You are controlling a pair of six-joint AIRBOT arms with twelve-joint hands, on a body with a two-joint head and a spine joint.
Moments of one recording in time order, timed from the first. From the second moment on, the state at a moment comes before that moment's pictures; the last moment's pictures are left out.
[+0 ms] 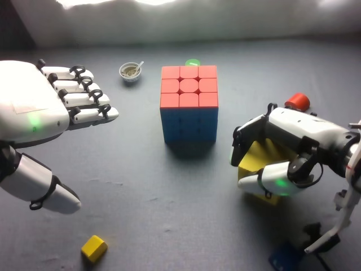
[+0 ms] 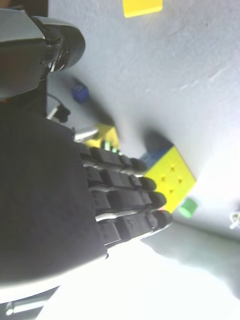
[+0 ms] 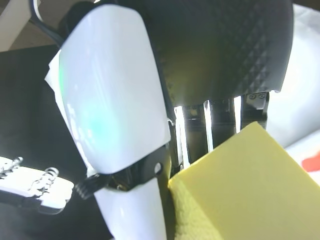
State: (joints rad) left arm 0.14 -0.66 0.84 -0.76 0.09 2.27; right arm -0.42 -1.11 0.85 0.98 0.67 -1.19
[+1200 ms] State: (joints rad) left arm 0.14 -0.66 0.84 -0.76 0.09 2.27; right arm -0.49 -1.18 0.89 0.76 0.71 -1.04
